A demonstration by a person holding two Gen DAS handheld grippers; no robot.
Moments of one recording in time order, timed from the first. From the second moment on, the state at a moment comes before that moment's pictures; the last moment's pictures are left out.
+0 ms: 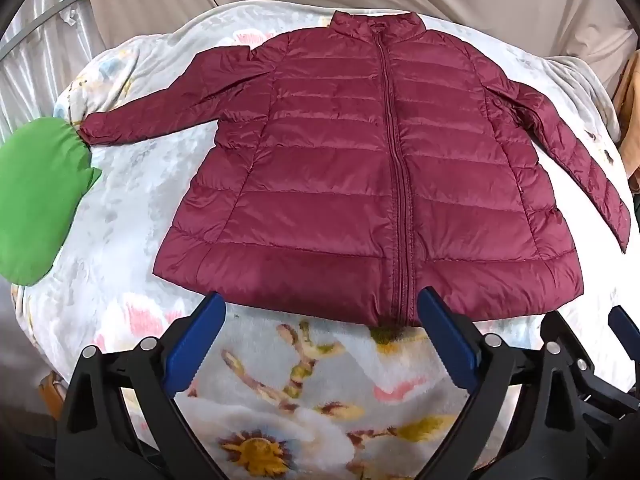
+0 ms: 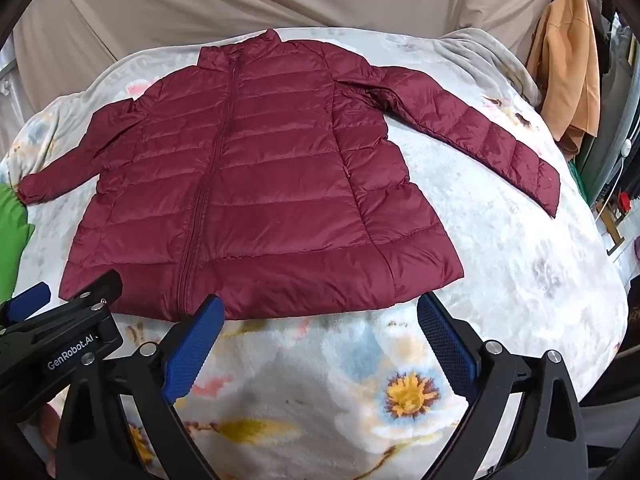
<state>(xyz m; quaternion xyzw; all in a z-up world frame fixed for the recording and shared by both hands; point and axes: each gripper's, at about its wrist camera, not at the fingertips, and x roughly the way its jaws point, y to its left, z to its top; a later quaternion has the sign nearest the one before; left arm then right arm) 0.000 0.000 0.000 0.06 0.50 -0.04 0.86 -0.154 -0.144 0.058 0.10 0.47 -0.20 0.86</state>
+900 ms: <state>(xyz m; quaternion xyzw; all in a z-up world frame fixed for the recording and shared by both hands) 0.001 -0.009 -0.014 0.10 0.50 -0.04 0.86 -0.144 -0.150 0.045 0.10 0.48 -0.21 0.84</state>
